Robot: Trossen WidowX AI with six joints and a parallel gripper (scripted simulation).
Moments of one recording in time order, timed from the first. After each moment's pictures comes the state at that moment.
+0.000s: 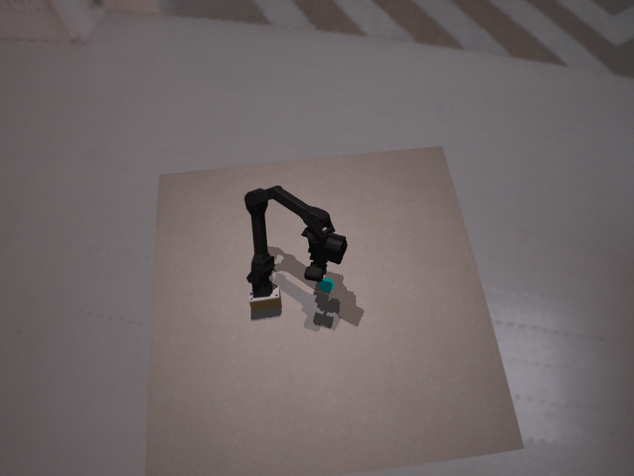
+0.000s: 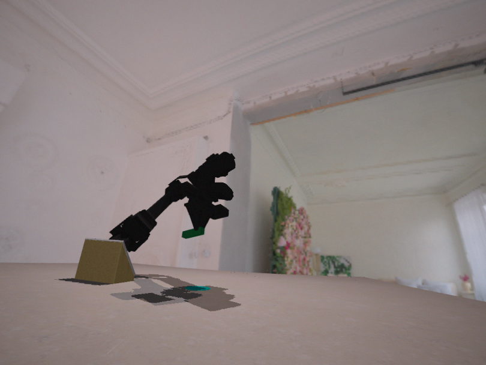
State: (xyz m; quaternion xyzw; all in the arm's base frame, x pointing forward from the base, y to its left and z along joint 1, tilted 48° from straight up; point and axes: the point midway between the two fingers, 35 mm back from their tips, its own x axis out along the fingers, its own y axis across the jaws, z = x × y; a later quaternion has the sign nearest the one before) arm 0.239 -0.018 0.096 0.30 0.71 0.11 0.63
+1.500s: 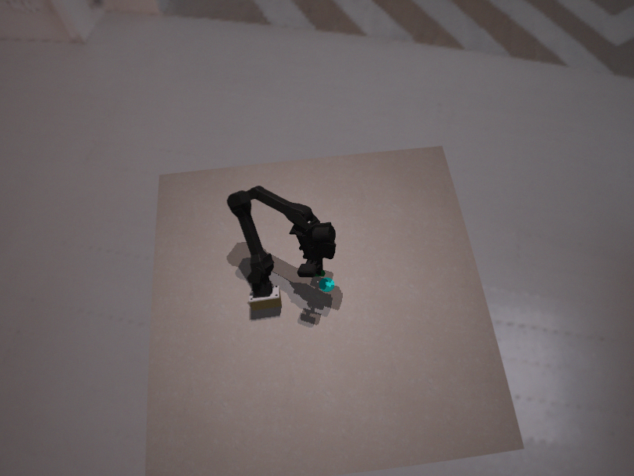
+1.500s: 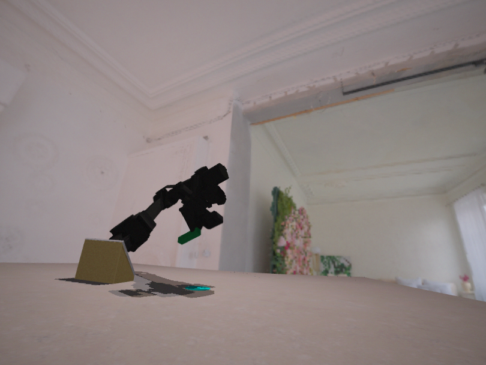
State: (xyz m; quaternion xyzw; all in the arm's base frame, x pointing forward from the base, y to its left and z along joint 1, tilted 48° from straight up) arm 0.225 -0.012 0.093 0.26 0.65 0.03 0.71
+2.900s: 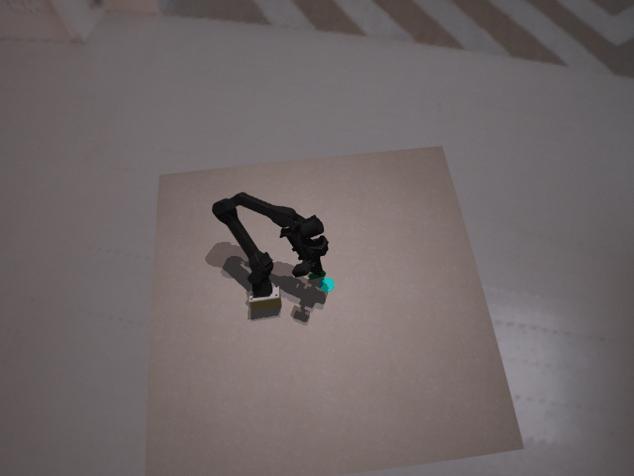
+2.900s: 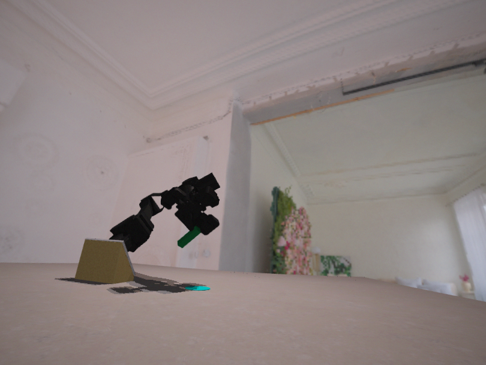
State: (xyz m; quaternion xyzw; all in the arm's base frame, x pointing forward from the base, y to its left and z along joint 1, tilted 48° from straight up) arm 0.218 -0.011 0.090 0.25 0.56 -0.04 0.79
